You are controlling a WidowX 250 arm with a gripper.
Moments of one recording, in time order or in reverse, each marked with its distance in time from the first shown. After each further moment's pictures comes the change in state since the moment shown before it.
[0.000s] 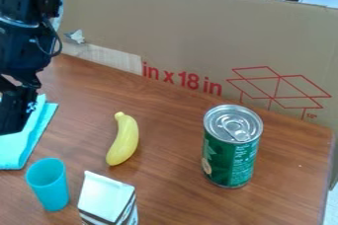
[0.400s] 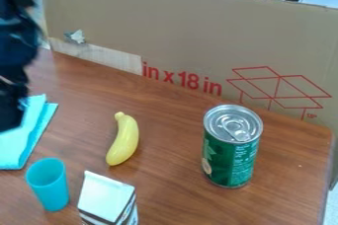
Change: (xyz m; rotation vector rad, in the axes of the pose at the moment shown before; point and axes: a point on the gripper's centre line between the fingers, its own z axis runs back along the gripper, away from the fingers) arm -0.001 0.016 -0.004 -0.045 -0.154 0.039
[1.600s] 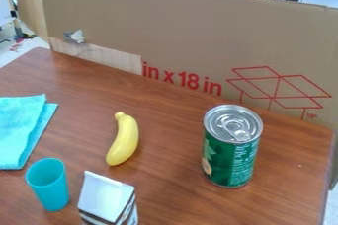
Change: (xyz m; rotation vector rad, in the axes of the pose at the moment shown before) arm -0.015 0.120 -0.105 -0.187 0.010 0.587
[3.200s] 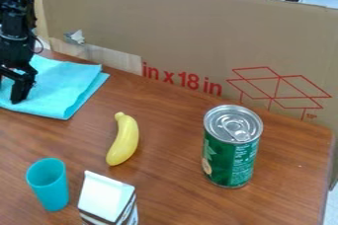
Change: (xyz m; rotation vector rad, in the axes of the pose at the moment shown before) arm 0.142 -0.089 0.012 0.254 -0.031 -0.403
